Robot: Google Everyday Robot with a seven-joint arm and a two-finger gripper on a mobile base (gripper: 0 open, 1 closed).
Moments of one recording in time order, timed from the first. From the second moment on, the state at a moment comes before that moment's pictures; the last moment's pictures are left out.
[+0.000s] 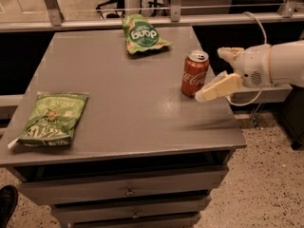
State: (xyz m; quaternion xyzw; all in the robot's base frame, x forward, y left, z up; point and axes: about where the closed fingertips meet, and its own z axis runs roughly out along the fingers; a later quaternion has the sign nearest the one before) arm 0.569 -0.161 0.905 -0.45 0.73 0.22 0.47
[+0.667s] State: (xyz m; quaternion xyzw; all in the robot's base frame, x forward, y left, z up) arm 0.597 -0.130 0.890 -0.42 0.70 0.27 0.52
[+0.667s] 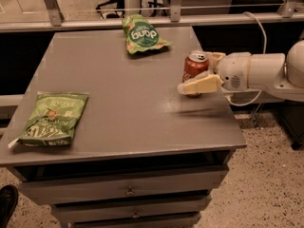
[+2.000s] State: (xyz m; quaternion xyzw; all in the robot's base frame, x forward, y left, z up) arm 0.614 -0.100 0.919 -0.41 0.65 0.30 0.57
